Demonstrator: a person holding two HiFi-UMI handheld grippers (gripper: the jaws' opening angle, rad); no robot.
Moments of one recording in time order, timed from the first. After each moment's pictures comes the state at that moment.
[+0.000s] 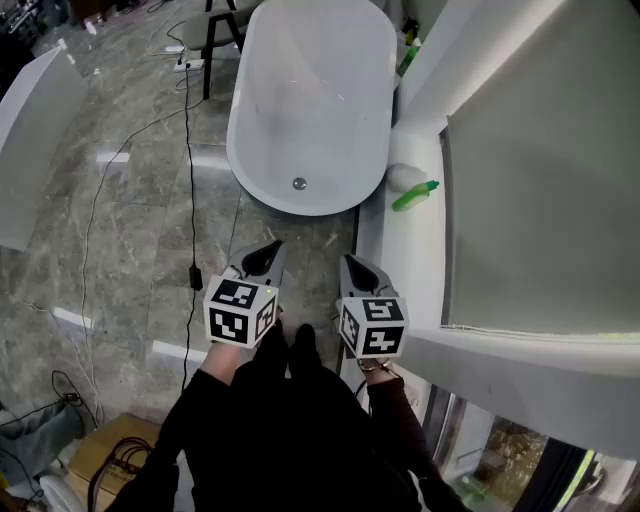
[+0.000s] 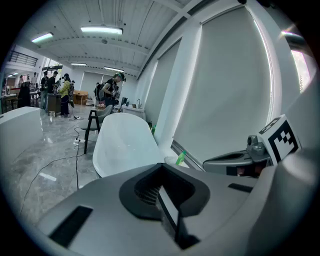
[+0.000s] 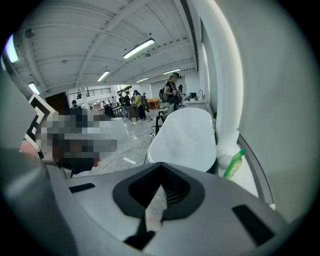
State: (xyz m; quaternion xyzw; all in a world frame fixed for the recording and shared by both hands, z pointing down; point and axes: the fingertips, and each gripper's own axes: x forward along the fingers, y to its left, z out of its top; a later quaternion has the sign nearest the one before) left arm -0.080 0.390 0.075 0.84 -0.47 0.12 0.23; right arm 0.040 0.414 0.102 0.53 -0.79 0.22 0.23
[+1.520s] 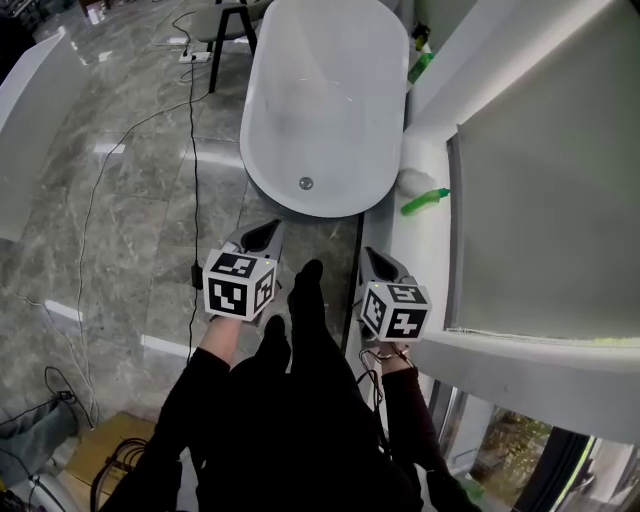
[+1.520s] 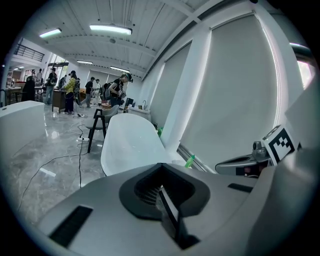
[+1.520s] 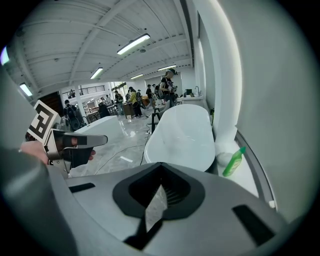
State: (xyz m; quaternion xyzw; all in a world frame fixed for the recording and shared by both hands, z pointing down) left arm -0.139 0.349 0.081 0.84 -0.48 0.10 0.25; right arm 0.033 0.390 0.111 0.55 -0.76 0.25 0.24
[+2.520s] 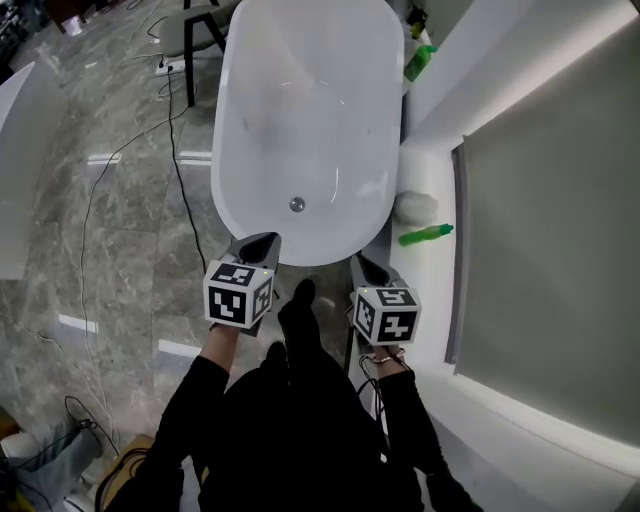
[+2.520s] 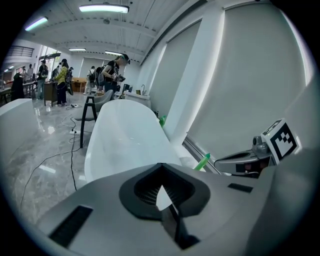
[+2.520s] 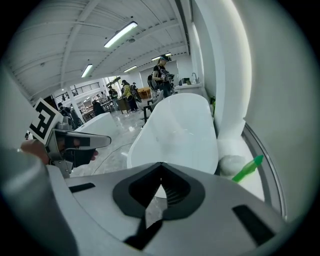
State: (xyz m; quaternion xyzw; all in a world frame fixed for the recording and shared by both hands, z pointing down) left arm -0.087 0.189 0.143 0.83 -0.46 0.16 0.29; right arm 0.069 0.235 0.168 0.53 -0.75 0.30 0.26
